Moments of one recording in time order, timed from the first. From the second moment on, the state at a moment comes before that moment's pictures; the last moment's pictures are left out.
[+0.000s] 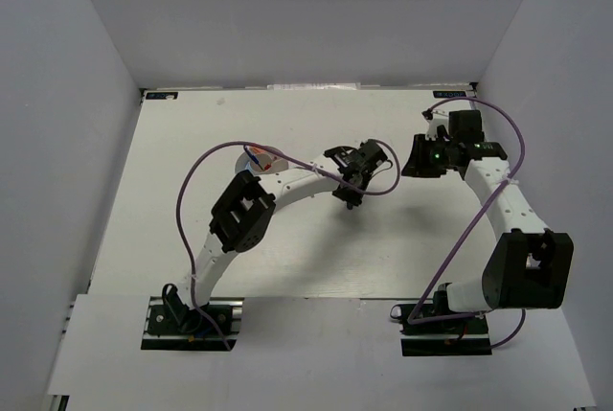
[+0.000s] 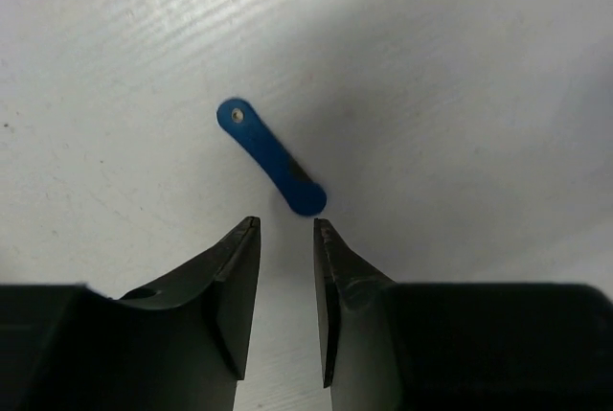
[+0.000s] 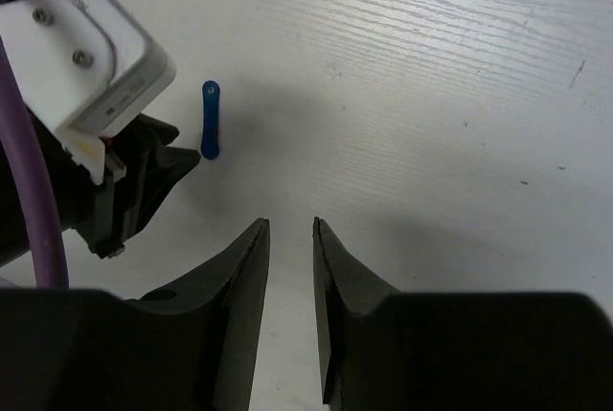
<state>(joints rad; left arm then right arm) -0.95 2.26 1.89 -0.78 -0.19 -0.38 0.04 1.38 1.10 -0.64 -0.42 0.02</state>
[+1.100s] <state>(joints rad) -0.96 2.34 1.93 -0.75 -0.23 -0.58 0.02 1.39 1.08 -0.64 -0.55 0.02</state>
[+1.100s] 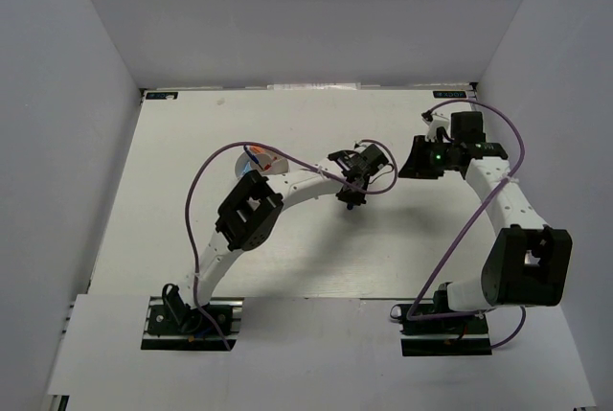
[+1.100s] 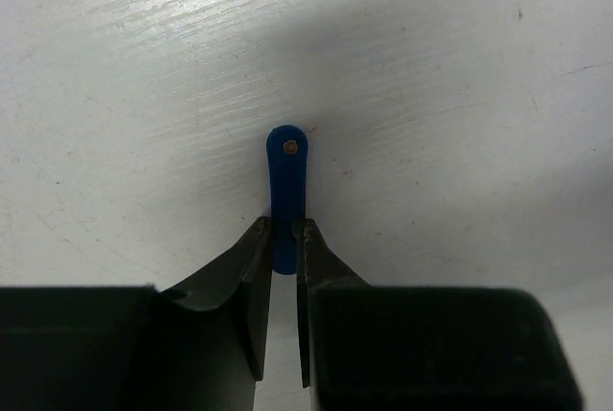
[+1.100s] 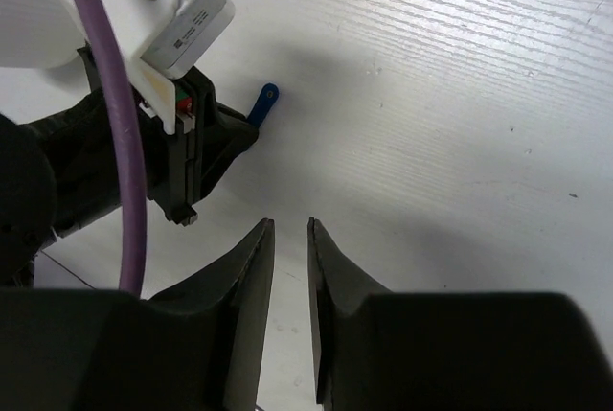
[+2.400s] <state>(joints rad) -0.96 1.80 1.59 -0.57 -0.25 -0.43 0.04 1.55 1.09 -0.50 -1.06 0.25</state>
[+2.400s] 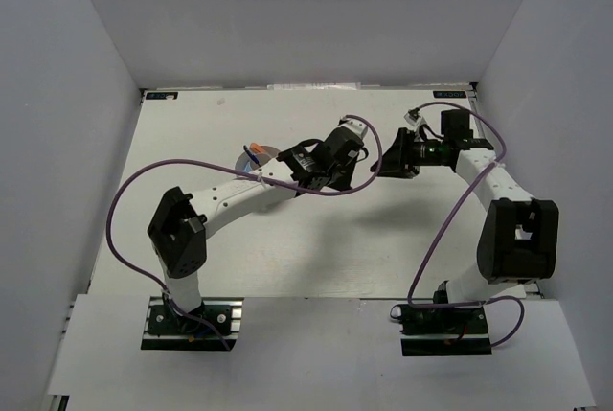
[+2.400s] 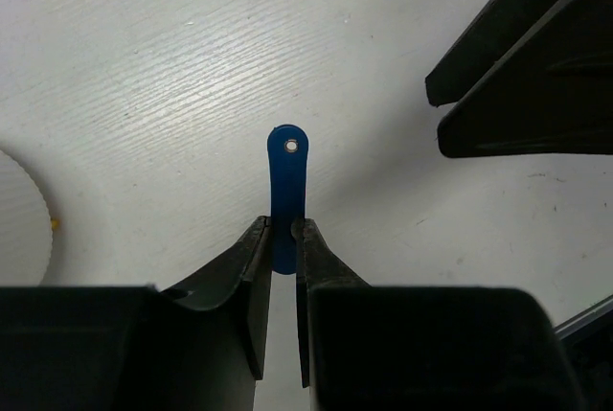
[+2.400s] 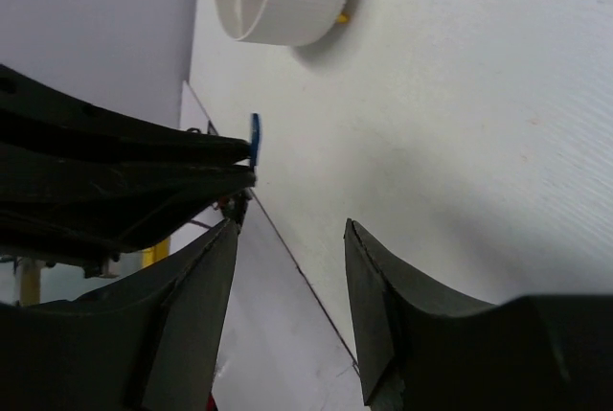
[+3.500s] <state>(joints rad) -0.97 1.80 1.59 -0.55 -0.22 -0.42 0.20 1.64 1.17 -0.42 -1.09 0.32</state>
